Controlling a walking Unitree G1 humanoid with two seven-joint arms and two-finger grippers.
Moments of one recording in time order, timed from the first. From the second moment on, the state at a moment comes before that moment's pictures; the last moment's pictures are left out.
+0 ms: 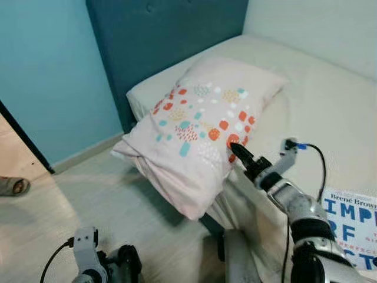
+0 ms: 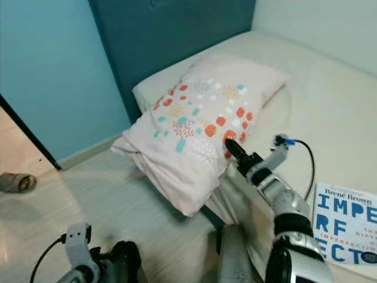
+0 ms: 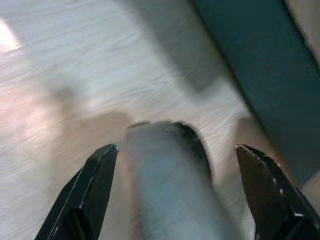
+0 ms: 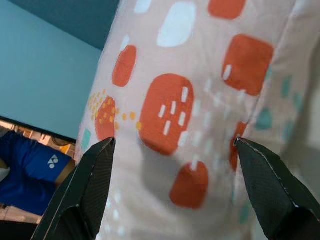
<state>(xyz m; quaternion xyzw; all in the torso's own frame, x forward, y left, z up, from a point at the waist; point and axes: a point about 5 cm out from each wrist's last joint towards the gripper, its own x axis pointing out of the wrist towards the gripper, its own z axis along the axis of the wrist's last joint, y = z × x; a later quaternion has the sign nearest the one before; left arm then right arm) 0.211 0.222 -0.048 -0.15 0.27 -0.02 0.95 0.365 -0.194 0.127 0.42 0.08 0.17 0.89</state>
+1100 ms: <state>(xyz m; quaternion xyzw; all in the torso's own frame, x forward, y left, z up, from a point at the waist) 0.197 0.253 -0.035 -0.12 0.22 -0.02 0.97 0.389 -0.126 0.146 0.44 0.08 0.22 0.87</state>
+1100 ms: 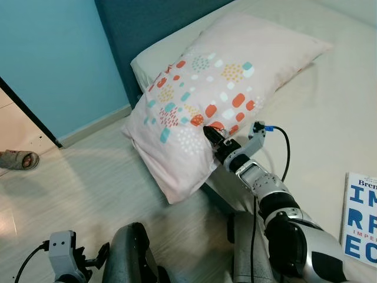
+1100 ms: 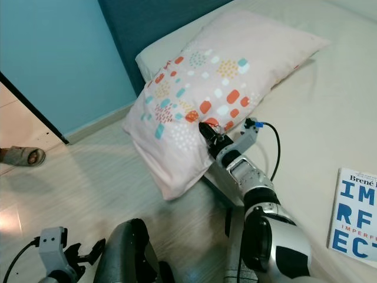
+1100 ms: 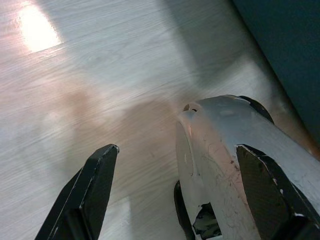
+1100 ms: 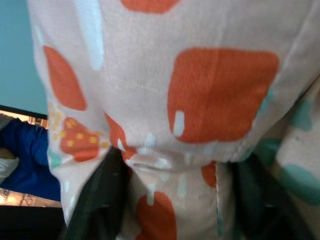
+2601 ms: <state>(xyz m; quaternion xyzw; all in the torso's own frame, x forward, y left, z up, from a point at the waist) 0.303 0.263 0.037 -0.10 0.13 0.11 0.98 0.387 -0.216 0.250 0.36 -0.20 0.19 0.89</state>
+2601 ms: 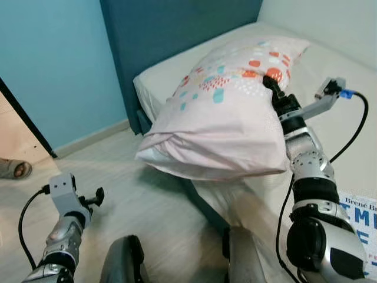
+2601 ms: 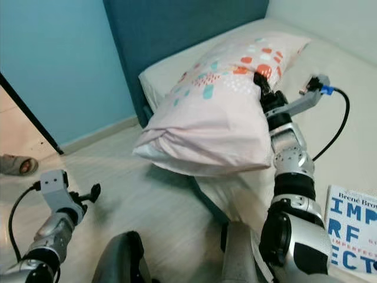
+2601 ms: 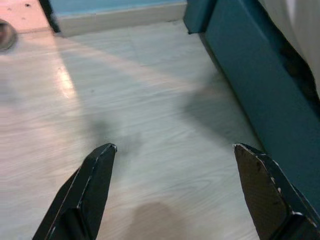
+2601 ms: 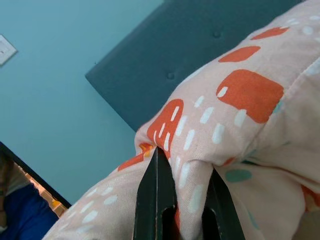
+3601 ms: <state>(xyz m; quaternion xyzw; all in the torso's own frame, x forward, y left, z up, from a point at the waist) 0.304 0.239 0.025 -0.09 0.16 0.08 0.98 0.376 -0.249 0.245 0.35 -0.19 0.12 0.91</state>
